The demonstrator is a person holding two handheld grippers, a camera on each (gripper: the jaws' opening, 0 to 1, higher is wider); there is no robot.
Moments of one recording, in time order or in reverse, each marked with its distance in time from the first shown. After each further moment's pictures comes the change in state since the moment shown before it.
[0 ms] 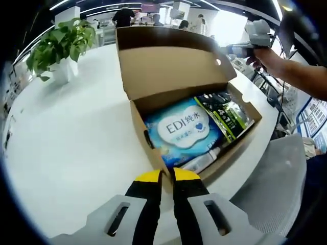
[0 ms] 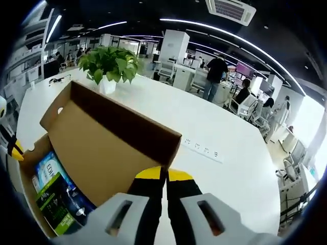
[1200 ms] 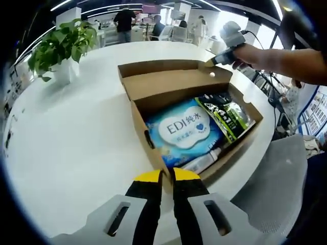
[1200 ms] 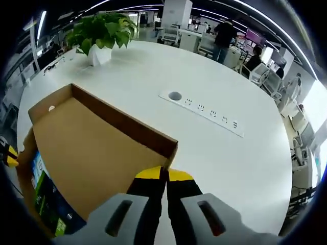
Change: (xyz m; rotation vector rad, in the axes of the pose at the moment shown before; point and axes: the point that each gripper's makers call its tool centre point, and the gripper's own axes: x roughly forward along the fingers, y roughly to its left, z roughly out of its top) left arm 0.001 0.001 -0.001 -0.001 -0.009 0.013; right arm 0.055 0.012 -0.055 0.075 0.321 0.087
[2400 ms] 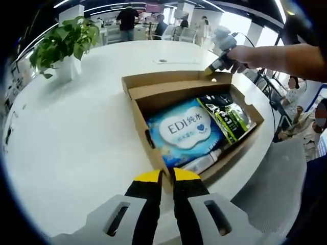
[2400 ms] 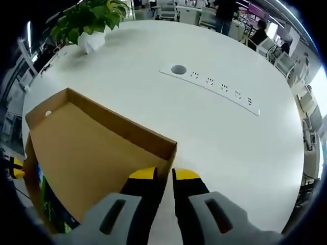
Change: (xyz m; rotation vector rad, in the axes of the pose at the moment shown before) left arm 0.000 0.000 0.000 -0.022 0.009 0.005; right arm 0.017 0.003 -0.013 0.082 0.130 0.071
